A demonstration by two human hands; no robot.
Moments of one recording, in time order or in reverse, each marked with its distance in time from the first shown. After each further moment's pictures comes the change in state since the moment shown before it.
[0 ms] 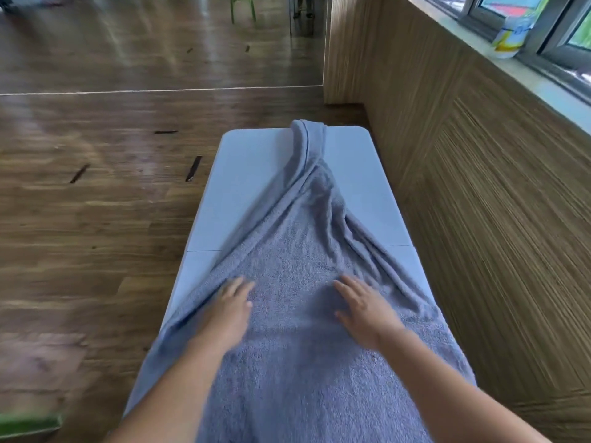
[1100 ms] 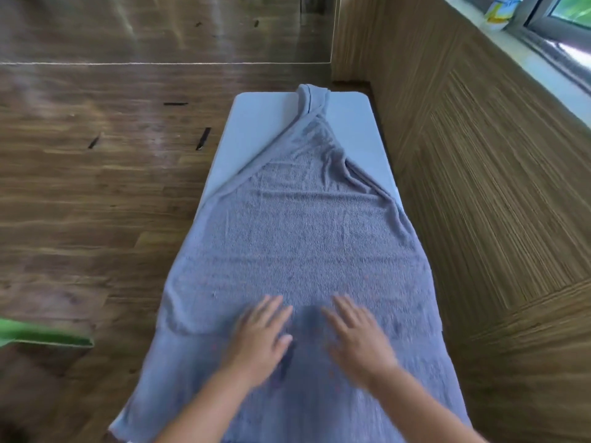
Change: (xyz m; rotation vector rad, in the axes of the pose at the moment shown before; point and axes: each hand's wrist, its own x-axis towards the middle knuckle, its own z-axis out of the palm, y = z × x) left_hand -0.245 0.039 0.100 0.116 0.127 0.278; right_hand -0.236 -0.076 0.086 -0.085 0.079 -0.068
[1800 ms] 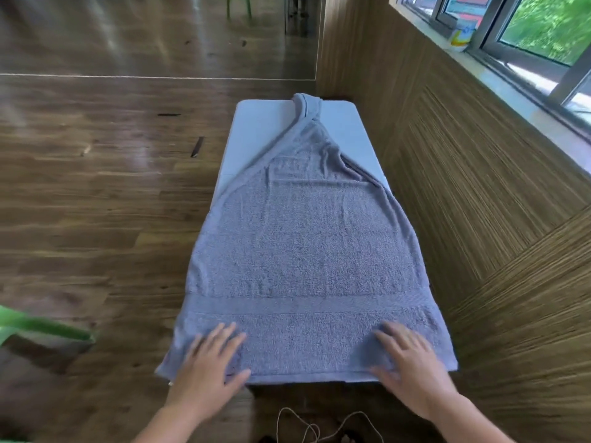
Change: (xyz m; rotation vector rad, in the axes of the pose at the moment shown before) left_hand -0.182 -0.070 -0.021 0.066 -0.186 -0.084; right_hand -0.169 -0.012 -0.007 -0.028 -0.100 0.172
